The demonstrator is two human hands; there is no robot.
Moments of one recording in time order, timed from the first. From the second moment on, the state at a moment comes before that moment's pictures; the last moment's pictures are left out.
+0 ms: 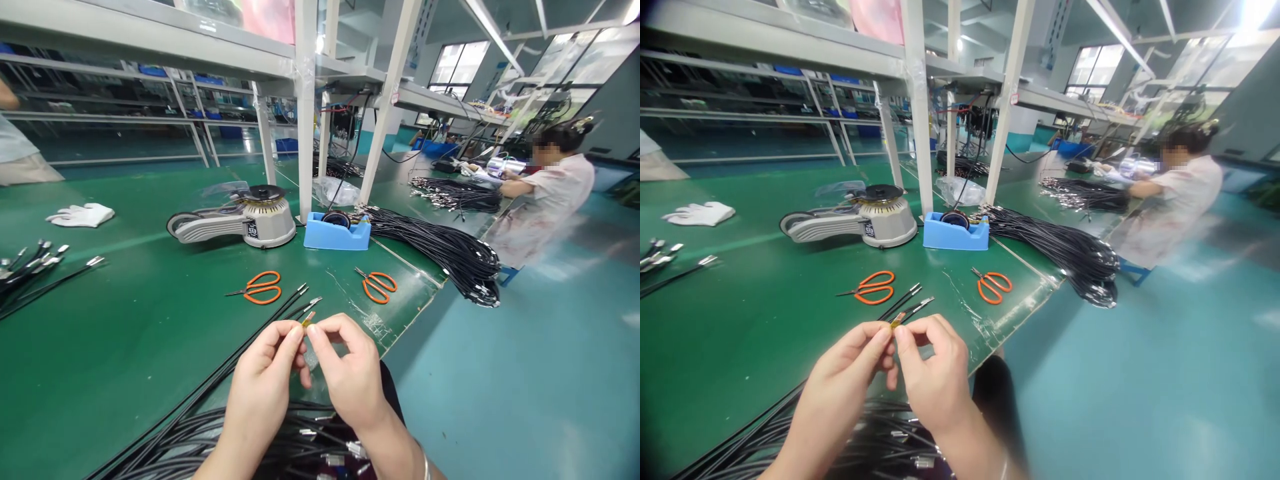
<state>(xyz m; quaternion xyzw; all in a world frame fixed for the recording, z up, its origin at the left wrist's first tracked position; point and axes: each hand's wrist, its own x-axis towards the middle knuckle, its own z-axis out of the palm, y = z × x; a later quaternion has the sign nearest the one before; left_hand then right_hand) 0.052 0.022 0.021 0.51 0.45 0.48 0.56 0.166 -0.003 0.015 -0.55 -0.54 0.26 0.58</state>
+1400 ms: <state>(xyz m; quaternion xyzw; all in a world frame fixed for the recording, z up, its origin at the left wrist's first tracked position) 0.040 0.032 0.028 0.53 0.35 0.29 0.71 0.222 0.015 0.011 -0.37 -0.61 0.42 0.56</state>
